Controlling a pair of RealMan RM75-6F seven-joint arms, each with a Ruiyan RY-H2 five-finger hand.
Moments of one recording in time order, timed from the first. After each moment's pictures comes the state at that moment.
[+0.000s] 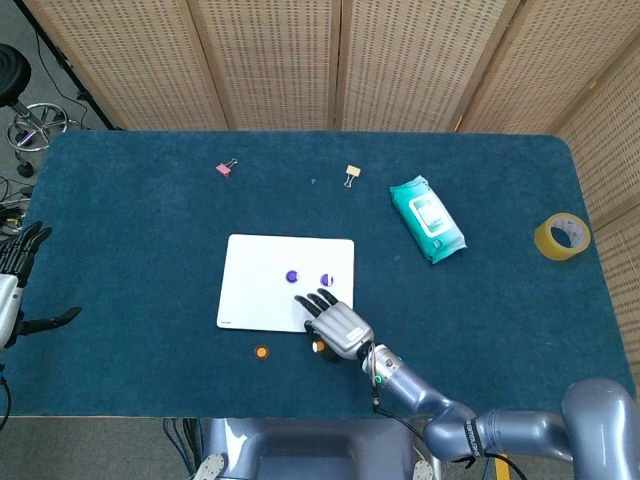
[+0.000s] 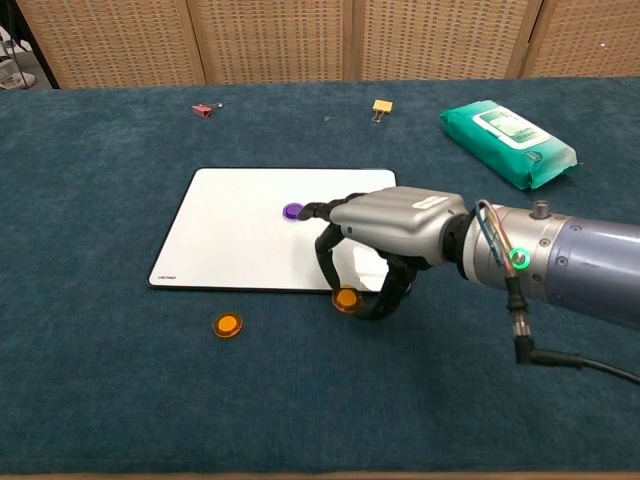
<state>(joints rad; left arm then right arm) -0.21 -0.99 -0.12 -1.71 1.44 1.42 -0.26 0.85 -1.66 0.12 -1.55 -1.13 0.82 -0.47</state>
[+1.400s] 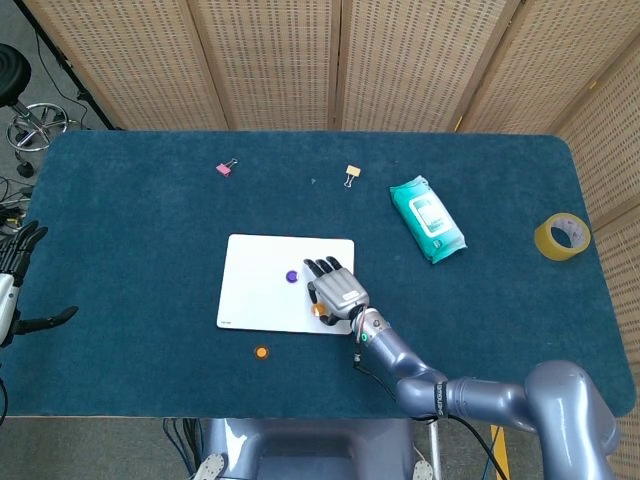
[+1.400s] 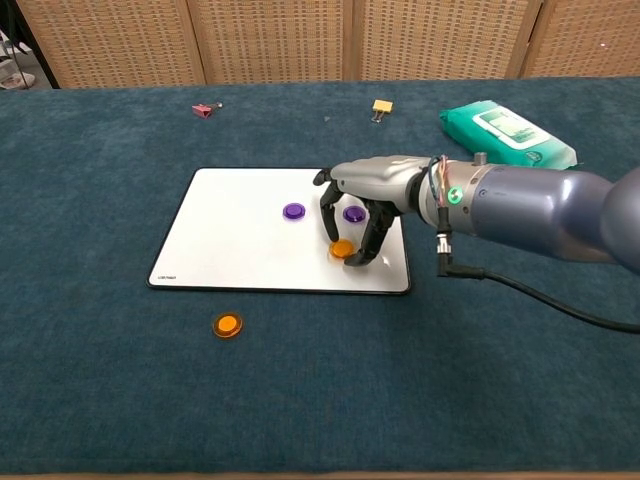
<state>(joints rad) -0.21 -0.98 -0.13 -1.71 1.44 1.41 -0.28 1.01 -1.75 0.20 -1.33 -0.81 0.74 -0.49</state>
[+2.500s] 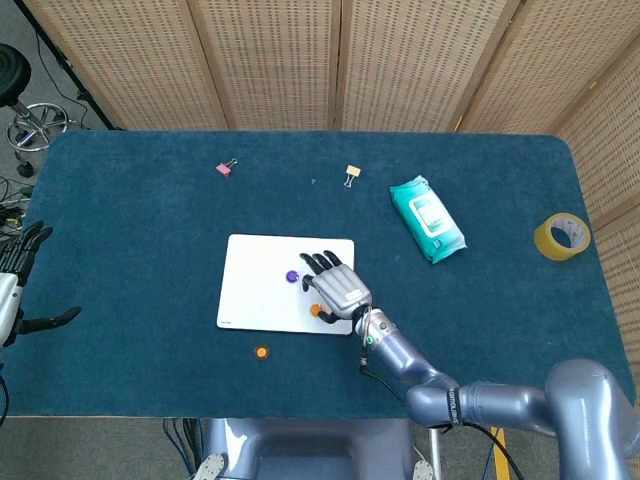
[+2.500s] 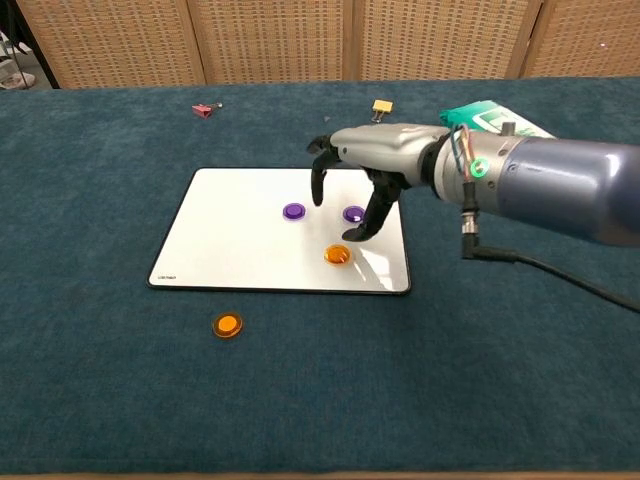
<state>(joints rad) -0.22 -0.98 -0.12 -1.71 1.45 1.38 -0.29 0.97 -1.63 0.19 -1.50 -0.92 0.86 -0.44</state>
